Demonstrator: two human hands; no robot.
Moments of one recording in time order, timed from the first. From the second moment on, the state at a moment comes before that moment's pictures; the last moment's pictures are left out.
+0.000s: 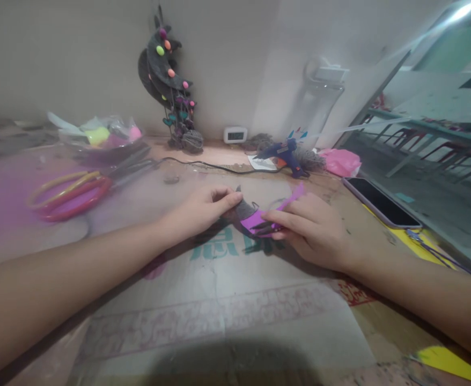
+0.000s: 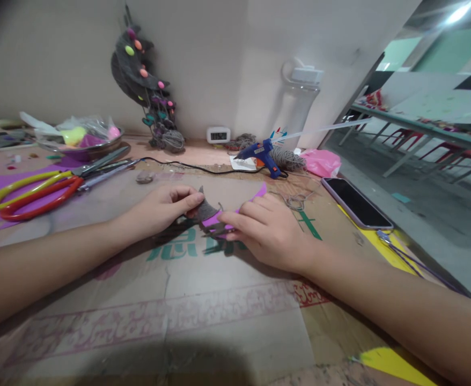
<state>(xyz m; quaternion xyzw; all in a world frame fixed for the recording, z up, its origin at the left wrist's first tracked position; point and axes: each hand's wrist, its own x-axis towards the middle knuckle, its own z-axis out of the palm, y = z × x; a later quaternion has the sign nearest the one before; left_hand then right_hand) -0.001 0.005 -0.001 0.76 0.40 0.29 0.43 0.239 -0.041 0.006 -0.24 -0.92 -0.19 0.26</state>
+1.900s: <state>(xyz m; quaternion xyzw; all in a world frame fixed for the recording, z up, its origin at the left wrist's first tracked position) 0.000 0.004 -0.004 0.78 0.36 0.26 0.44 0.243 -0.025 -0.002 -0.30 -0.92 -0.11 0.24</state>
